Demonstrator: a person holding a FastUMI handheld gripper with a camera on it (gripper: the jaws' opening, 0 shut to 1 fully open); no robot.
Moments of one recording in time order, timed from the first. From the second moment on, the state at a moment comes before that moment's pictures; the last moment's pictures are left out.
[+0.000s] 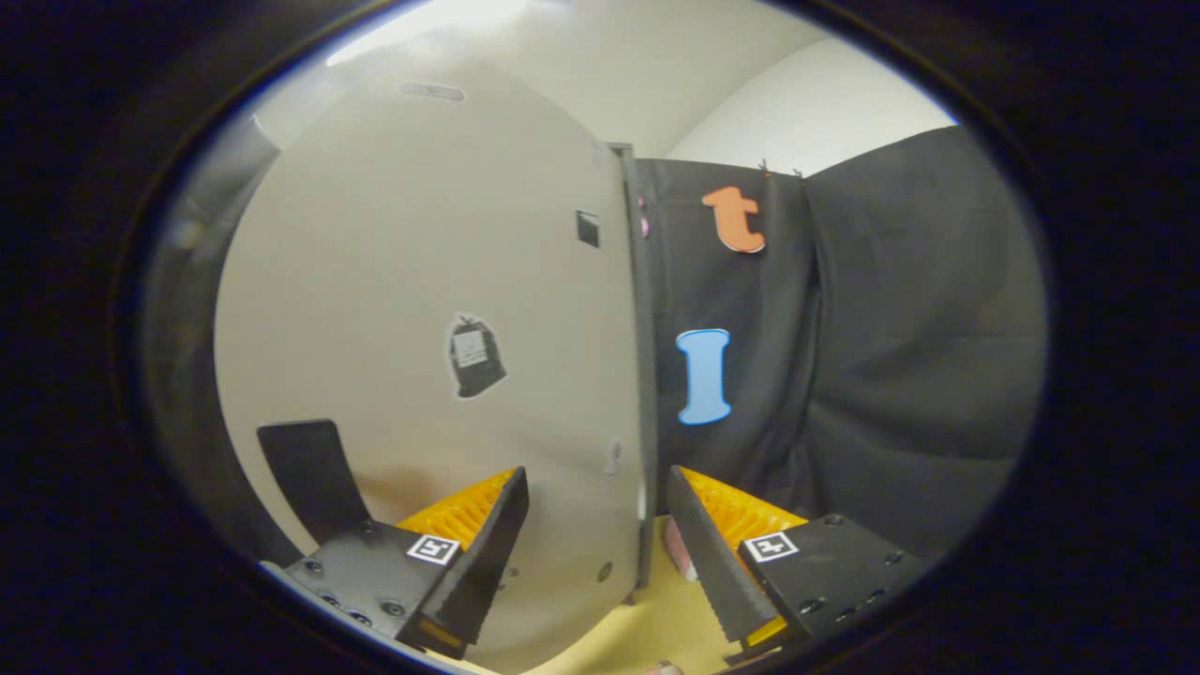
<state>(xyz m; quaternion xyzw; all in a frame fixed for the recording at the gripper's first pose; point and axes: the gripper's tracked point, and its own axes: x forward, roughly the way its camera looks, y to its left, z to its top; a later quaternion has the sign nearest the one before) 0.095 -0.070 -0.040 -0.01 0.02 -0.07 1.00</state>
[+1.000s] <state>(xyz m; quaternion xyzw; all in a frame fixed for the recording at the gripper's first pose) 0.222 0.048 -0.062 -0.02 0.03 0.02 1.00</state>
